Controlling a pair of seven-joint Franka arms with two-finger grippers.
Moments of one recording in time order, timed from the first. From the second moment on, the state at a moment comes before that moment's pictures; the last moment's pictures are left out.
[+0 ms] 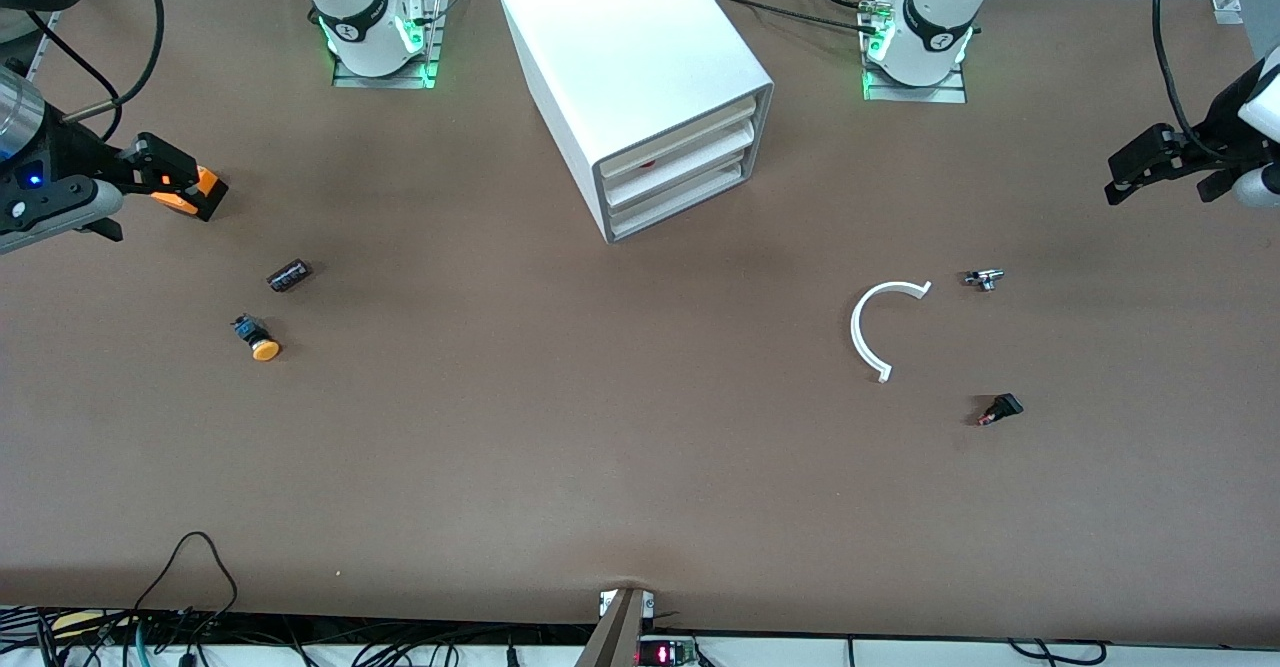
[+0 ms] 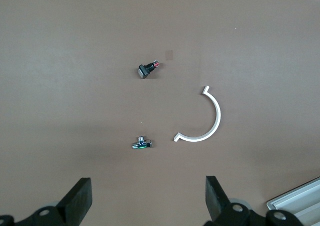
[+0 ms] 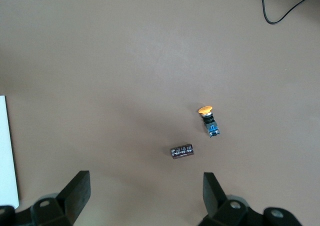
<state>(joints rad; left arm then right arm) 0.14 -0.04 -0.13 -1.62 0.01 1.62 -0.03 0.03 0.03 -0.02 -1.65 0.03 1.68 -0.39</state>
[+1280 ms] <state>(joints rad) 0.14 0.14 -0.13 -1.73 -0.37 1.37 0.14 0.03 0.03 -0.01 -1.65 0.03 1.68 -0.39</state>
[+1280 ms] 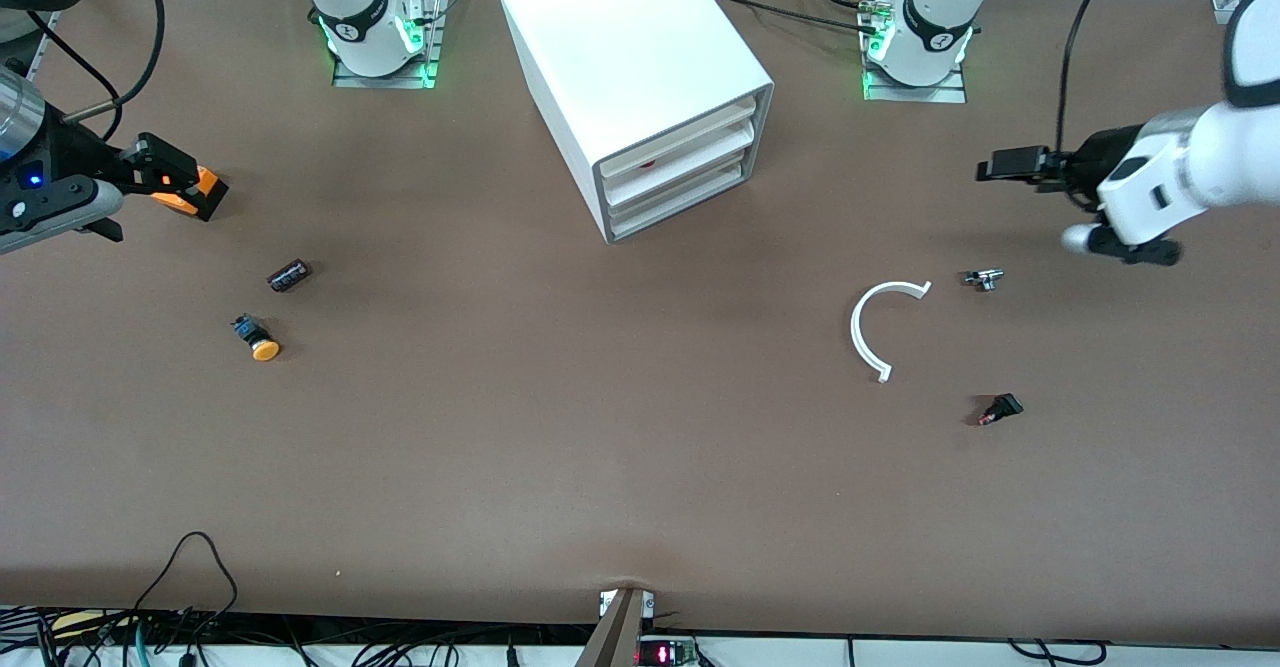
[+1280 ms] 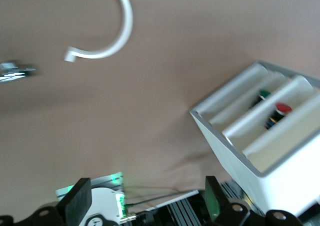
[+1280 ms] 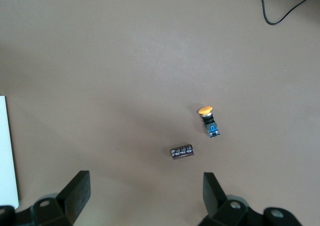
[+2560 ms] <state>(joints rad) 0.02 0.76 -0.30 -1.85 -0.99 1.44 0.94 0.03 0.03 -0.01 -1.64 0.03 1.68 -0.39</state>
